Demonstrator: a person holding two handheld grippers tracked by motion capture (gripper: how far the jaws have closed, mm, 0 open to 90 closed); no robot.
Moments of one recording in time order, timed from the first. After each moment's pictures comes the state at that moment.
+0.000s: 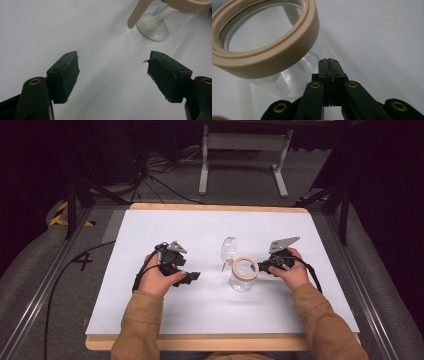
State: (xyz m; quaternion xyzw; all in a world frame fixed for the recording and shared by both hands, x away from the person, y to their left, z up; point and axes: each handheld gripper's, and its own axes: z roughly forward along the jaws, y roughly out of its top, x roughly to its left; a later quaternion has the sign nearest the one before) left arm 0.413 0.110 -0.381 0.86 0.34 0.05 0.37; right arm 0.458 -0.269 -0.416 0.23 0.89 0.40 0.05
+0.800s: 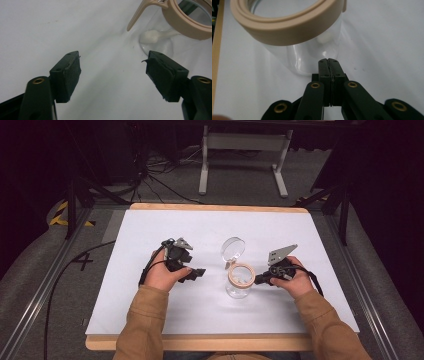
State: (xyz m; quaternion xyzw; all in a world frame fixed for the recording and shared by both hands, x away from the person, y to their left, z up) left arm 0.426 0.096 -0.379 0.87 0.32 0.06 0.38; right arm 0.427 -0.262 -0.413 0.18 0.91 0.36 0.01
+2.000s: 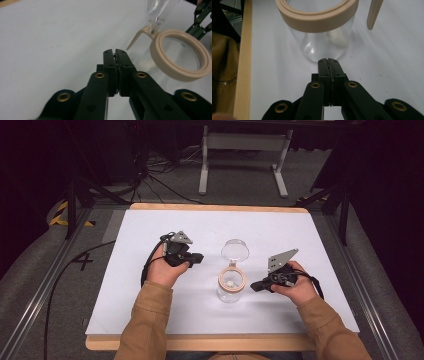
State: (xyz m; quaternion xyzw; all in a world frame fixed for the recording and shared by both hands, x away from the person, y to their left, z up) left arm 0.429 0.095 -0.360 0.84 0.31 0.07 0.44; right arm 0.400 -0.252 -0.392 0.14 0.92 0.37 0.00
